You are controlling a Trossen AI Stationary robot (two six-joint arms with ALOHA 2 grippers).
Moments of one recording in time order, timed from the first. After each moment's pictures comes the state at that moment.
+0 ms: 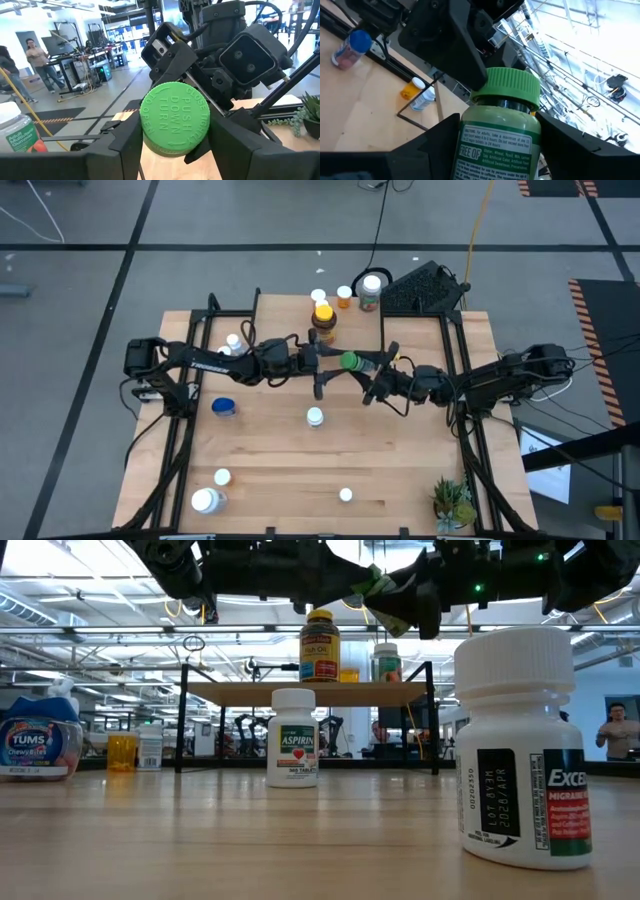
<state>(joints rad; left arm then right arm) 0.12 1.65 0.94 0.75 0.05 0.19 0.05 1.33 0.46 1.00 0.47 -0.90</state>
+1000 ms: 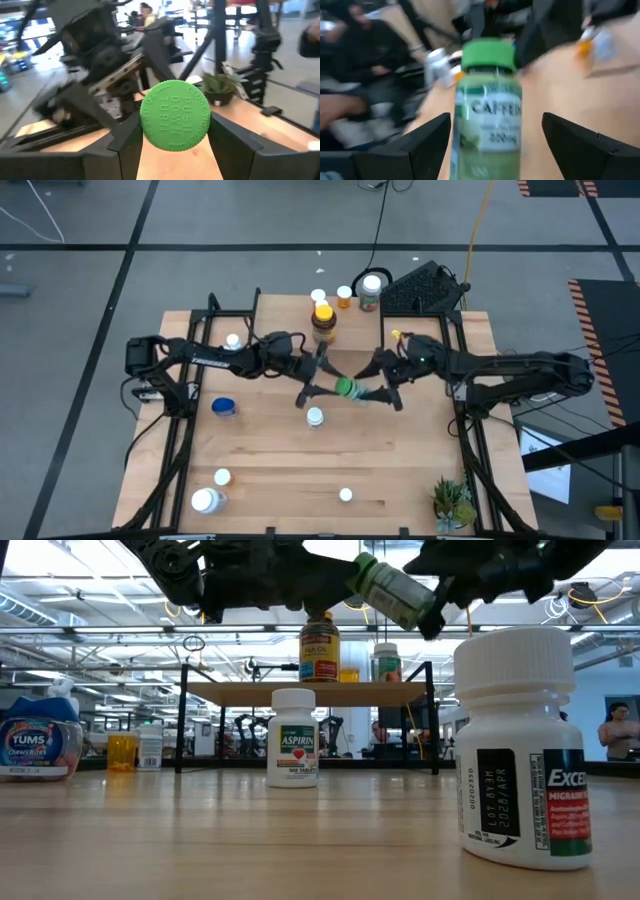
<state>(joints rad) 0.19 1.65 0.94 0.63 0.57 0.22 -0.22 1.10 0.61 0.21 -0.49 0.21</state>
